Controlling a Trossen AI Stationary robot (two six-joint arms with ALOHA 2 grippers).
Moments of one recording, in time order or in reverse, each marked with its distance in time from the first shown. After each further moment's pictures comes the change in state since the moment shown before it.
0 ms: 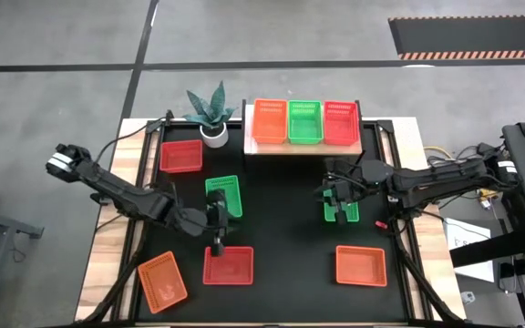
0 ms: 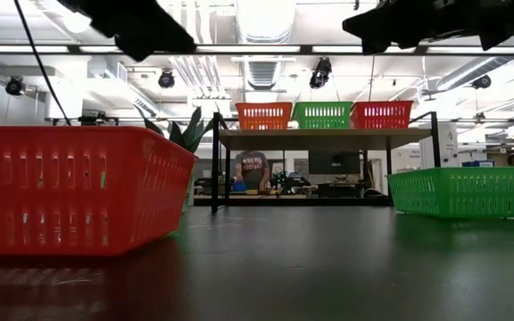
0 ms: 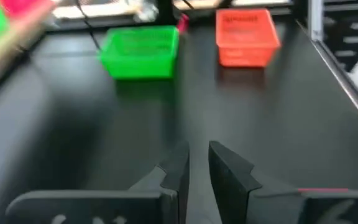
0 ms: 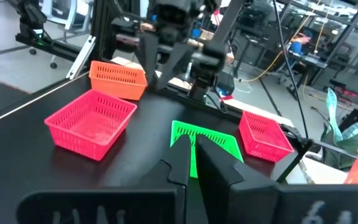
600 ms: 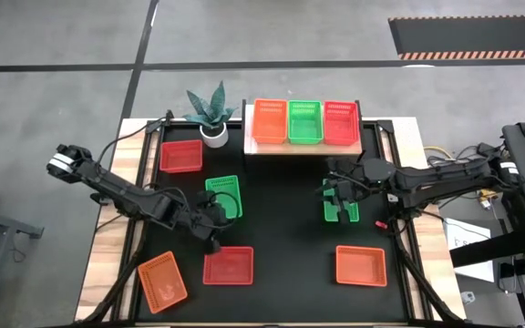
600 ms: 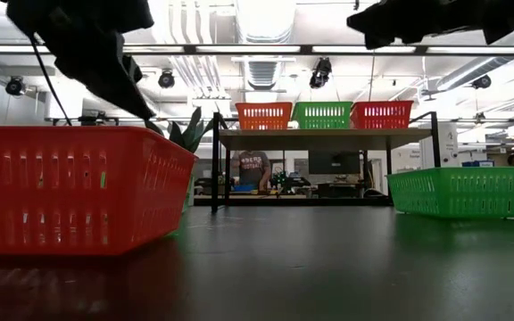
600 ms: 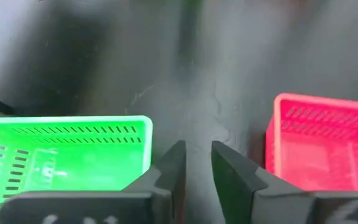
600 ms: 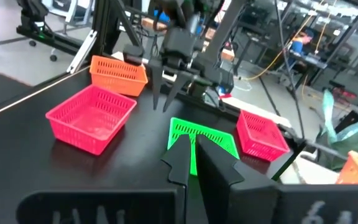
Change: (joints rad) left arm 0.023 0.013 0.003 -0.344 0.051 -0.227; right arm 0.000 -0.049 0.026 -0.089 -0.001 -0.036
